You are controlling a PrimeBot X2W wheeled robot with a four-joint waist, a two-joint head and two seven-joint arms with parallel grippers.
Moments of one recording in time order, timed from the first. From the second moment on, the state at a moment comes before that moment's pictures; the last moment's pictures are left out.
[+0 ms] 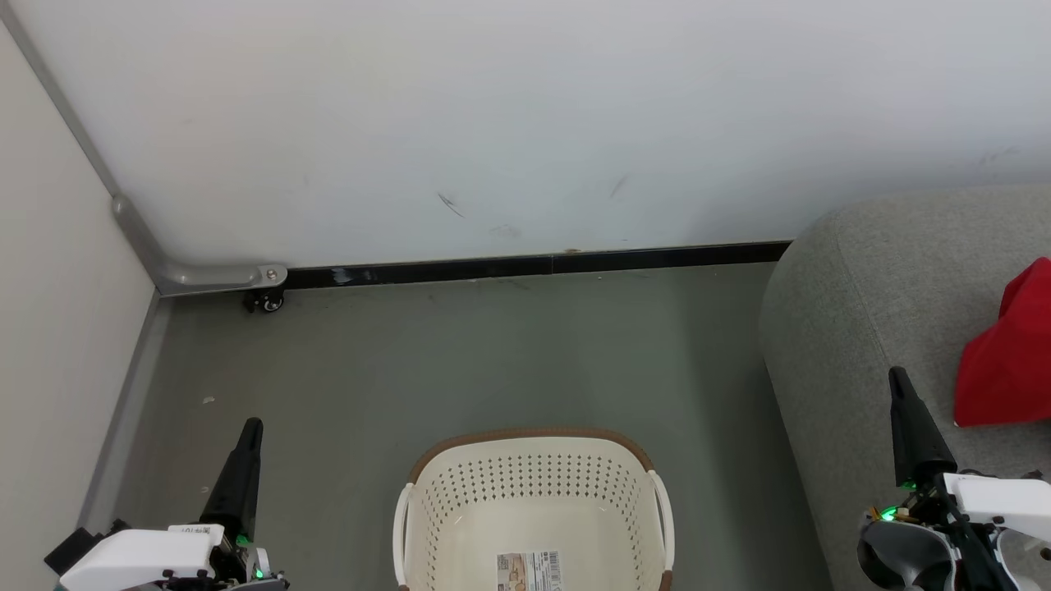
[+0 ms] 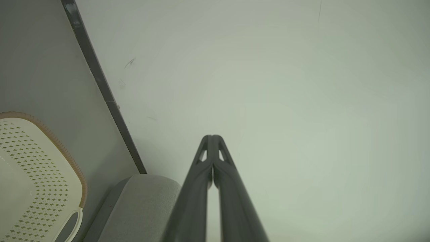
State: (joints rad) left arm -0.06 0.05 0.06 0.27 -1.62 -0.11 0.09; right arm -0.06 -0.12 -0.02 0.26 1.70 0.13 0.02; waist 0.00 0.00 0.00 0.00
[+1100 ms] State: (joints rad) left arm -0.06 0.05 0.06 0.27 -1.62 -0.12 0.09; right arm -0.06 -0.12 -0.02 0.26 1.70 0.13 0.02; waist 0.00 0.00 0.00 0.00
